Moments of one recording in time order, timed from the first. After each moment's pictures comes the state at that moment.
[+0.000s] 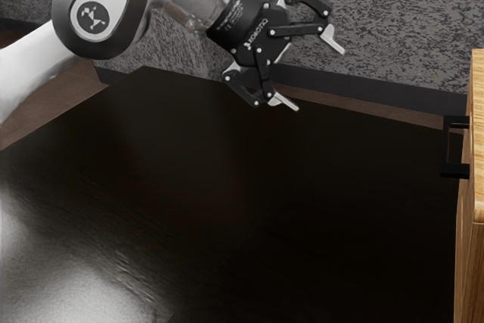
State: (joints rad) arm 1.13 0.68 -1.88 -1.45 0.40 1.98 -1.47
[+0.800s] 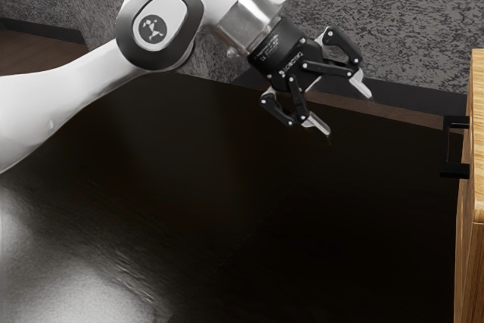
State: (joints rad) arm 0.91 0.73 -1.65 -1.34 0.32 1.91 -1.15
